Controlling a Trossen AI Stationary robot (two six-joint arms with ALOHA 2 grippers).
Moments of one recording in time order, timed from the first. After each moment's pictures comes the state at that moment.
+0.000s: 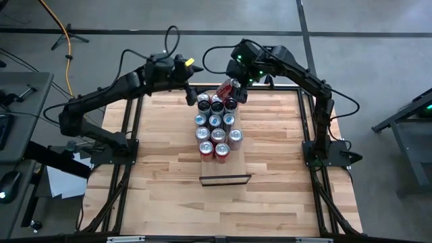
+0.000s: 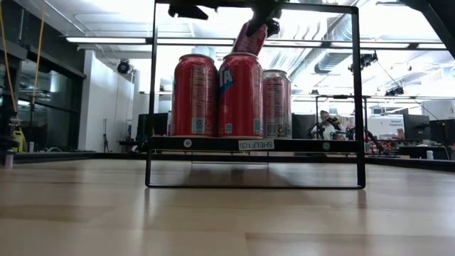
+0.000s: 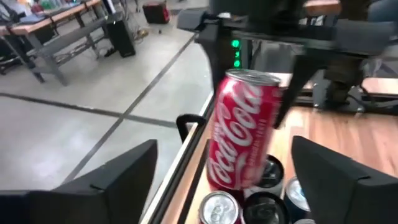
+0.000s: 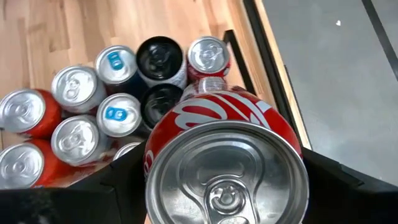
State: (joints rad) left arm 0.41 1.32 1.41 -0.41 -0.04 0.19; right arm -0.43 1.94 2.35 -1.39 -0.09 -0.19
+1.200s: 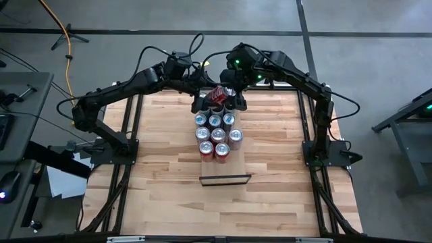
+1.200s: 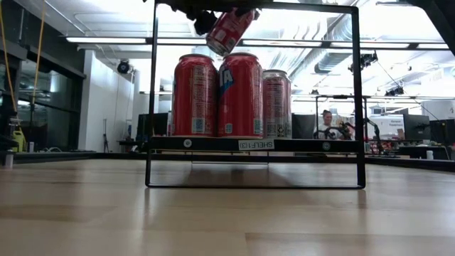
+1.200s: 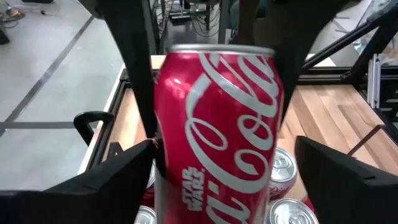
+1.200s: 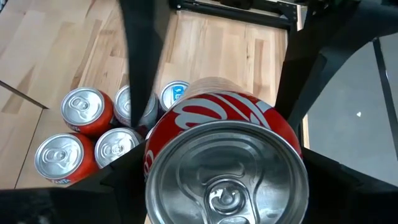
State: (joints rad) left arm 0.45 1.51 1.49 -0.47 0.41 0.24; right arm -0.36 1.93 2.36 -1.28 -0.22 -0.45
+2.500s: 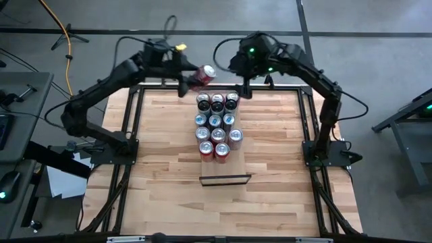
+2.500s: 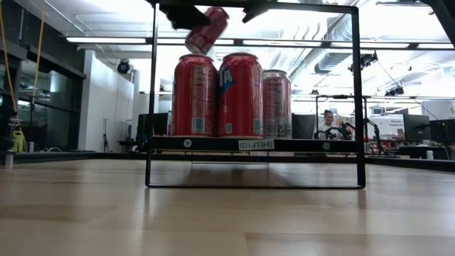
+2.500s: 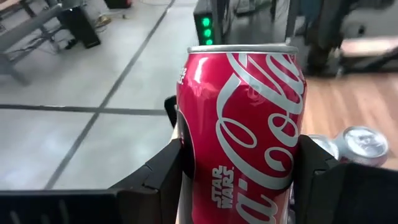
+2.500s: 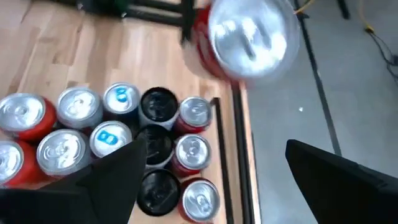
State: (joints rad) left arm 0.61 1.39 1.49 -0.55 0.28 0.37; right arm -0.41 1.86 2.36 -1.25 -0.10 -0.48
